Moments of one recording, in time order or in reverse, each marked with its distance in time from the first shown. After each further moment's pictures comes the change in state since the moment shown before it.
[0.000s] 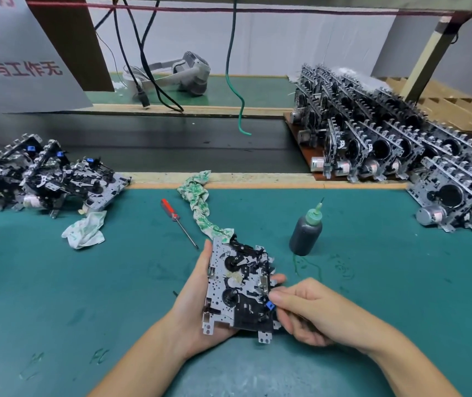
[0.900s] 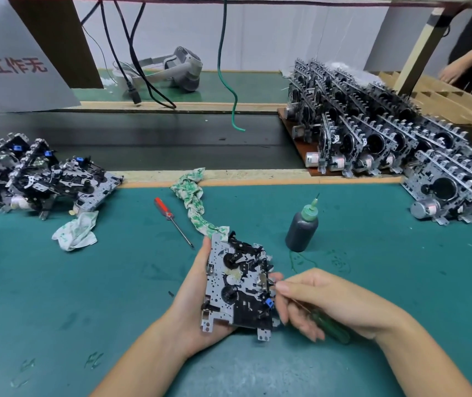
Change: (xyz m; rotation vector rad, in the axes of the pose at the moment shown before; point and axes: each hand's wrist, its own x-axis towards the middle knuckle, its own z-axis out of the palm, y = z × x) left_hand 0.003 0.000 0.004 -0.045 -0.011 0.012; right_hand -0.003 -0.002 -0.018 0.122 -0.122 -0.067
